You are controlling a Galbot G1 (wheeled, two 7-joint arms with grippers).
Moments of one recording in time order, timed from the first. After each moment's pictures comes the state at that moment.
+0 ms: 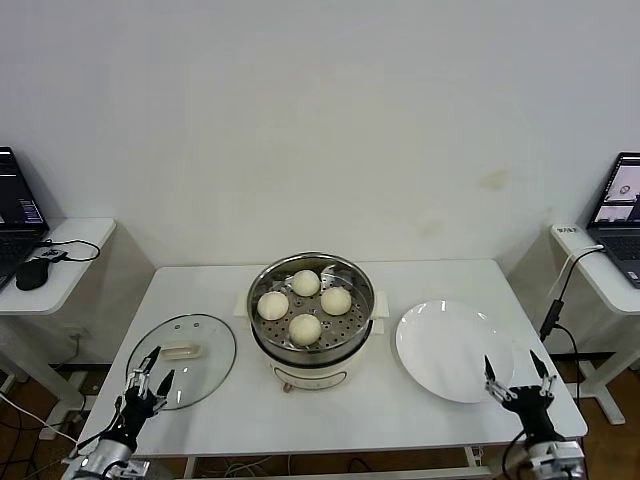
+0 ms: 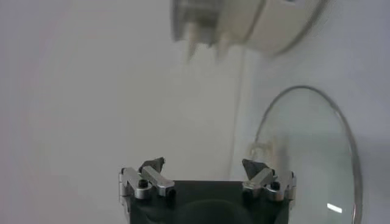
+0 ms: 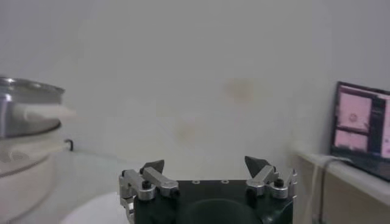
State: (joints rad) left arm 1.46 -1.12 -0.69 -1.57 1.14 -0.29 -0.27; right arm -1.53 1.44 0.92 1.78 0.08 0.22 -0.26
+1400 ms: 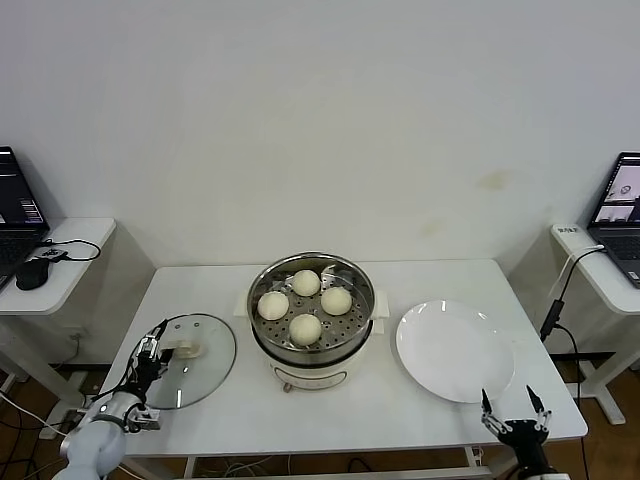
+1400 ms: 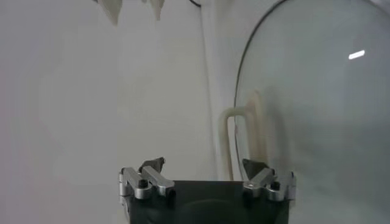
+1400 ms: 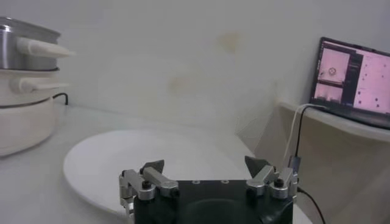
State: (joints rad) left arm 1.13 -1.09 -0.58 -1.23 1.24 -0.27 -0.24; right arm -1.58 1.51 0.93 1.73 0.02 0.25 -0.27
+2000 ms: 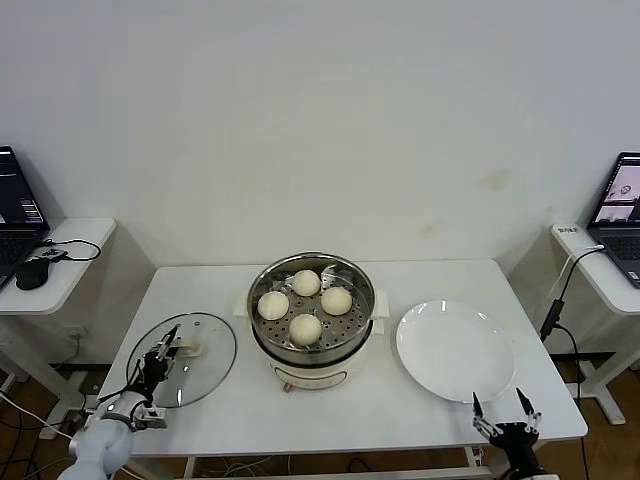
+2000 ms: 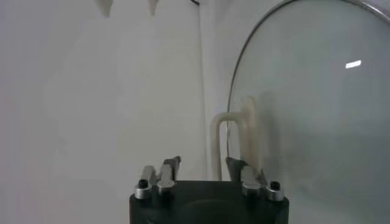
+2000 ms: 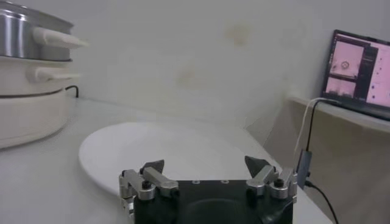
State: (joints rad) left arm 1.10 -1.10 -0.54 -1.21 1.19 -0.26 -0.21; right arm -1.58 1.52 0.91 1.71 0.00 0.26 -0.27
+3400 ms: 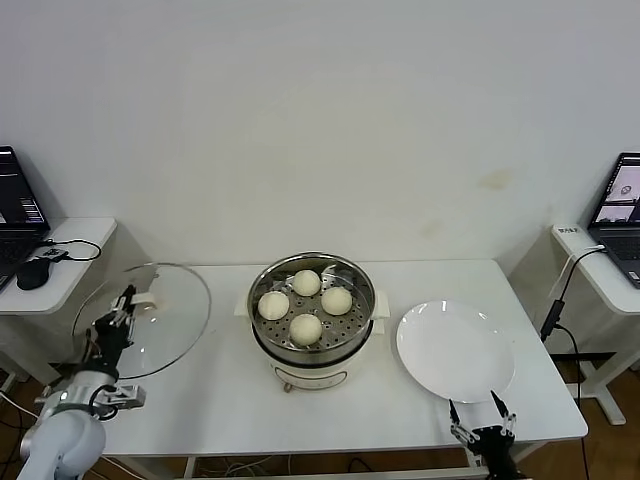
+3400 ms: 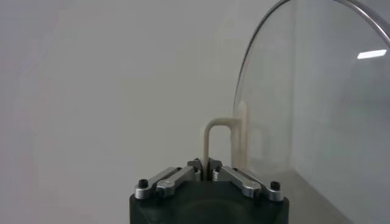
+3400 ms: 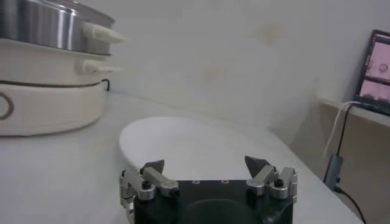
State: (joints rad) left arm 1.35 -0.95 -0.64 -1.84 0.96 0.08 -0.11; right arm -1.61 1.51 0.82 1.72 -0.07 0.29 -0.25
